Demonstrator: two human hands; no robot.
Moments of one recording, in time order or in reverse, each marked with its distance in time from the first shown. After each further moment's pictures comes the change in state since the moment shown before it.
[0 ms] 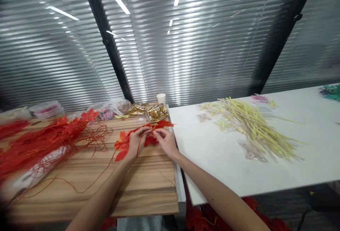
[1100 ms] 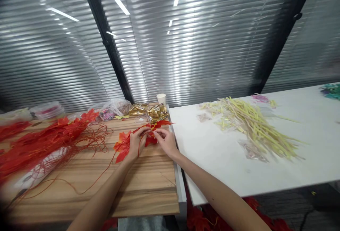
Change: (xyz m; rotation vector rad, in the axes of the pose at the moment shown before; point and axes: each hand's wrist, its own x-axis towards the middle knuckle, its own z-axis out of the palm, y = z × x) left_hand -0.004 0.006 0.000 0.036 0.034 0.024; right_hand 0.000 -0.001 -0.001 -0.004 0.012 0.002
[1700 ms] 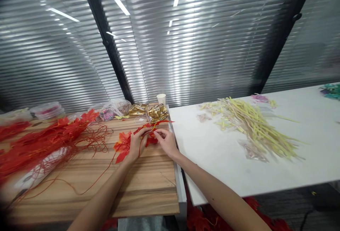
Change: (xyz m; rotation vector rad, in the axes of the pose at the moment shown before) left_hand -0.002 0.004 -0.001 0.100 -0.037 0.067; right_hand 0.000 0.002 0.000 0.007 0.007 0.017
